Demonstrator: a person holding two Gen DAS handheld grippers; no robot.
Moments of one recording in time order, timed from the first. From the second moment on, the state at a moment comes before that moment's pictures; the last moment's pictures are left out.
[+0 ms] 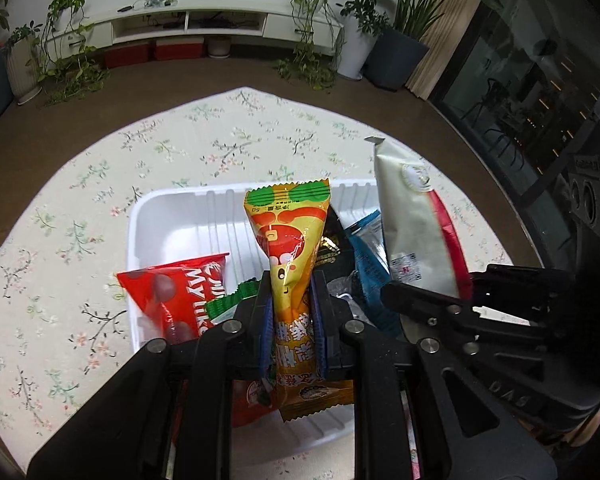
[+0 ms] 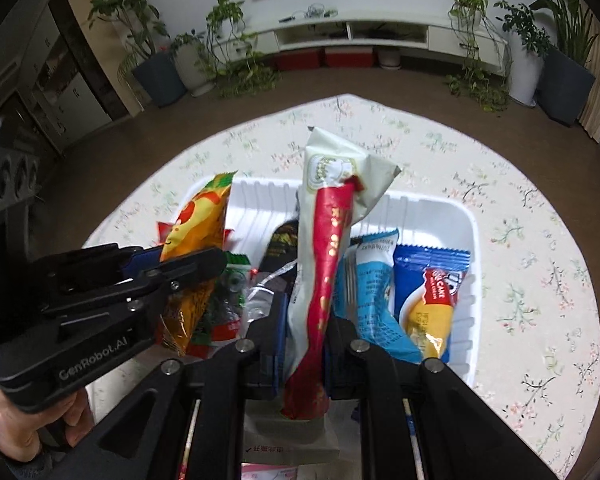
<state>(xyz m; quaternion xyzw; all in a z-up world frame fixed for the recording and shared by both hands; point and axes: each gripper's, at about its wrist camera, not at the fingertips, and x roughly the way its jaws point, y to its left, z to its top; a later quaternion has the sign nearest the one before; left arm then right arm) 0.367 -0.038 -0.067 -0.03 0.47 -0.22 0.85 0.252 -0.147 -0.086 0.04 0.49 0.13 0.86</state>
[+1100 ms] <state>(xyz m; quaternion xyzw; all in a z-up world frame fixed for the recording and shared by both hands) 0.346 -0.024 -0.064 -0.02 0.45 -0.20 0.87 0.227 -0.155 -0.072 0.02 0.45 0.10 0.89</state>
